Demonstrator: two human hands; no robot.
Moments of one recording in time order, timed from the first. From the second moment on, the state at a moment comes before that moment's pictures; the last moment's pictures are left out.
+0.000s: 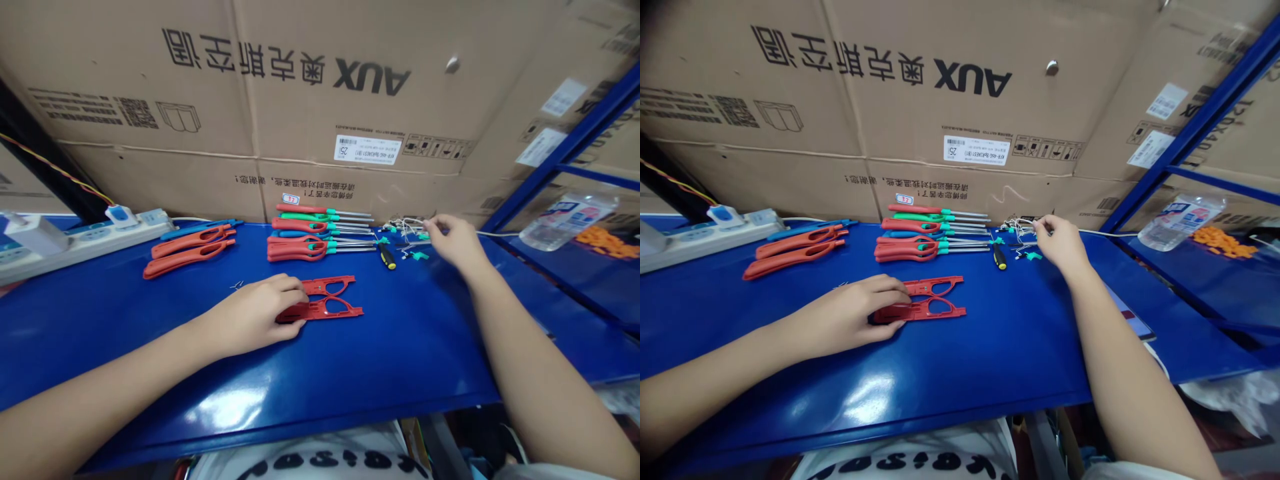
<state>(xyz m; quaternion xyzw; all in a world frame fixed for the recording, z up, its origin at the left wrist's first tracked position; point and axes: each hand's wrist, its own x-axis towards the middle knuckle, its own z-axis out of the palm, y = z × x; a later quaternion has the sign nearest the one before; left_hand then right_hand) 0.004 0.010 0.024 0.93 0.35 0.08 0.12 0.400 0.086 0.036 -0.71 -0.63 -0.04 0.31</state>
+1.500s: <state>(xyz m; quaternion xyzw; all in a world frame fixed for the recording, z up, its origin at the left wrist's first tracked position) 0.203 0.170 0.054 0.96 0.24 0.17 0.00 0.399 0.068 0.048 -0.64 -0.75 -0.04 0.19</state>
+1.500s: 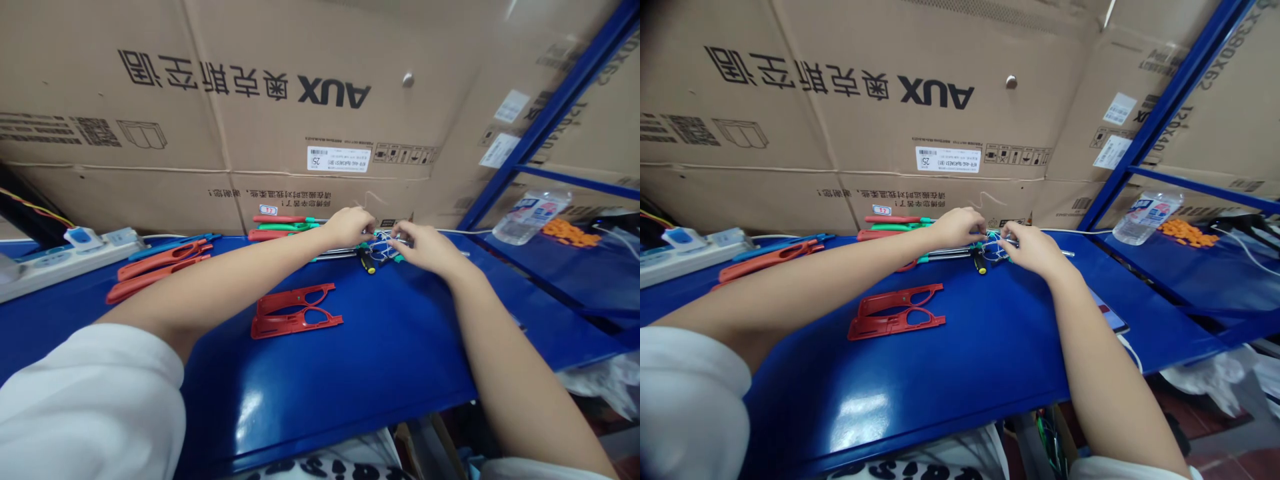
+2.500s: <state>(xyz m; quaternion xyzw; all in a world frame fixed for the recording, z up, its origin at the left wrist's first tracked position) 0.165 0.131 0.069 0.83 0.35 0.21 0.38 0.366 0.058 0.052 -0.52 -0.76 0.01 0.39</state>
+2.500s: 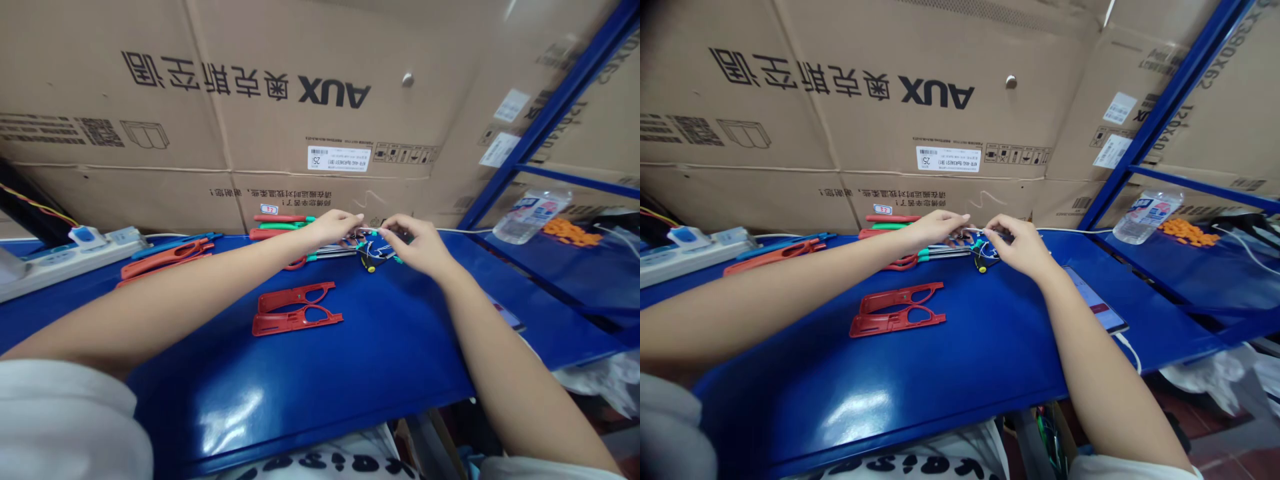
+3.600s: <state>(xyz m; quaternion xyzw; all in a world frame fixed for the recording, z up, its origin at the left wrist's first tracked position) 0.017 0.012 0.006 0.88 0.34 0.26 0.19 0.305 0.025 0.044 -0.38 -0.85 0.37 0.05</state>
